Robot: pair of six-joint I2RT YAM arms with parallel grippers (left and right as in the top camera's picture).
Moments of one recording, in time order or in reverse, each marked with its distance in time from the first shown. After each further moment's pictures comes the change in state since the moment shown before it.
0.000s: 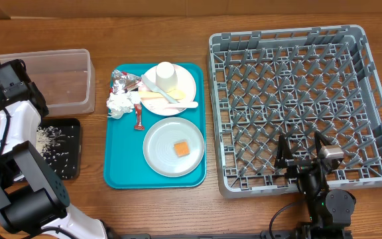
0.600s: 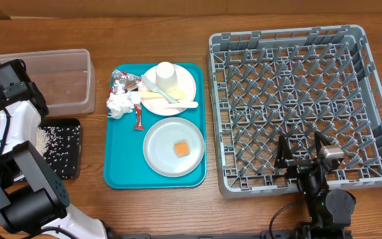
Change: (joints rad) left arm 0.000 0.000 0.000 0.000 -0.002 0.000; right arm 0.000 0.000 0.000 0.001 0.000 0.000
